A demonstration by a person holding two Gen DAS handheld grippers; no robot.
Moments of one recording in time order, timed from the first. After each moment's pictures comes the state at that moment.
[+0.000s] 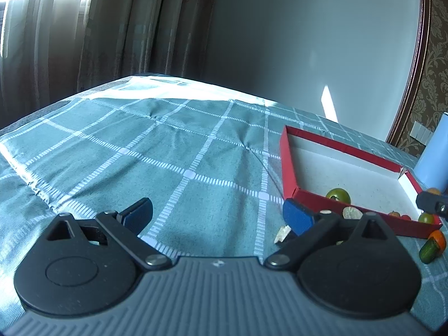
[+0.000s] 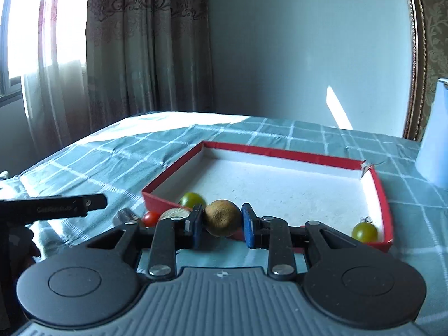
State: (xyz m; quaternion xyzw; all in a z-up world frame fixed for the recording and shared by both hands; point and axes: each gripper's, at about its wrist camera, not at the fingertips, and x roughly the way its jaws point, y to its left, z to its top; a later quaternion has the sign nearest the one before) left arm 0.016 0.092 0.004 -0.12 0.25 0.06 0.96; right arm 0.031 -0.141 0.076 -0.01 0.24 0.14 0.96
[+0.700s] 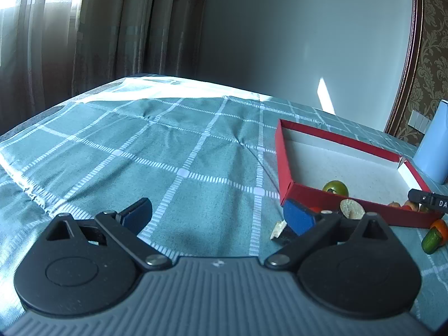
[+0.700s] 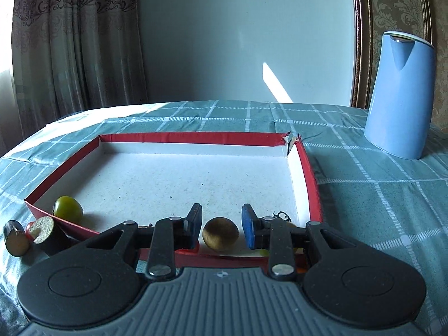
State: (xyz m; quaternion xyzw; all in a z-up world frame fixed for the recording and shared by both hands) left arm 0.019 0.086 0.004 -0.10 0.25 0.05 0.96; right arm 0.081 -0.196 0.028 0.02 0.27 0.05 0.96
